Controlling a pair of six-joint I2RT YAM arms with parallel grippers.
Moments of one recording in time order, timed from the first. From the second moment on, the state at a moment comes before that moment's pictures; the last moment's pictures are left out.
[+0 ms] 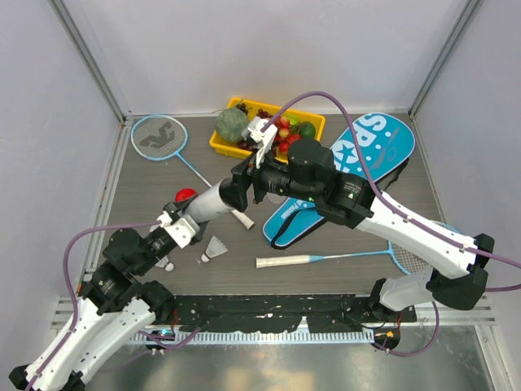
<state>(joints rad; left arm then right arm) -0.66 0.34 0.63 -0.28 0.11 0.48 1.06 1.36 1.54 -0.31 -0.12 0.19</state>
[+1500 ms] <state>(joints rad) -0.66 0.12 0.54 -0.30 -0.55 0.52 1.00 1.83 1.06 0.21 -0.36 0.47</state>
